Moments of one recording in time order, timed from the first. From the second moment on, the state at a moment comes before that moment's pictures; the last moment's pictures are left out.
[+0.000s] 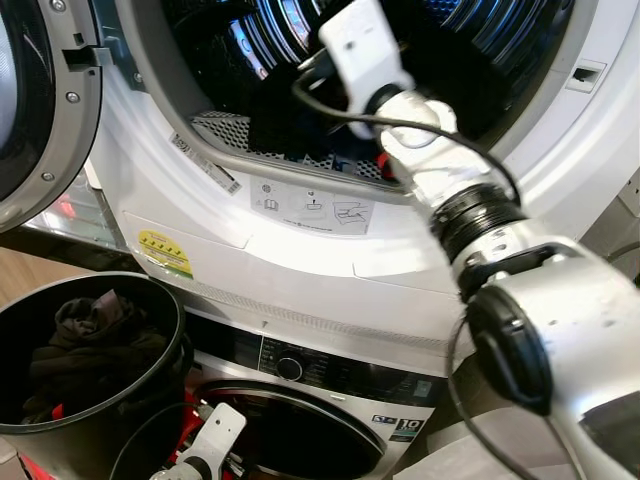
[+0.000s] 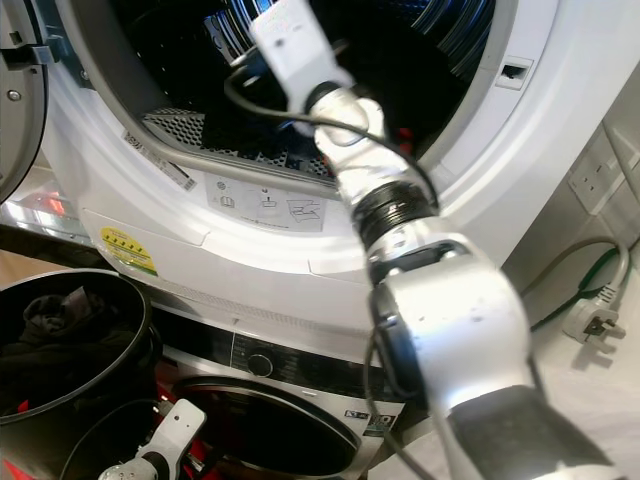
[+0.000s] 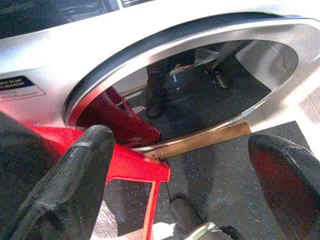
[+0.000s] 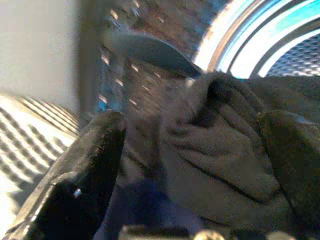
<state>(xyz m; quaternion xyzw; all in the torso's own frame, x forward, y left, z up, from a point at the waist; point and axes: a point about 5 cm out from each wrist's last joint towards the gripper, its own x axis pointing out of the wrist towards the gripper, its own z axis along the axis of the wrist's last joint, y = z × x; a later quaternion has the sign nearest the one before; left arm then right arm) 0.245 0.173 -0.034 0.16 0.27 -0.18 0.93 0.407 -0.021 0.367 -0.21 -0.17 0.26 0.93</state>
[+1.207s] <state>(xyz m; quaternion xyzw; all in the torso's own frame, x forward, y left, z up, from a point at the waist) 0.244 0.168 -0.036 0.16 0.27 -0.20 0.93 0.342 -0.069 0.333 0.07 -0.31 0.59 0.74</state>
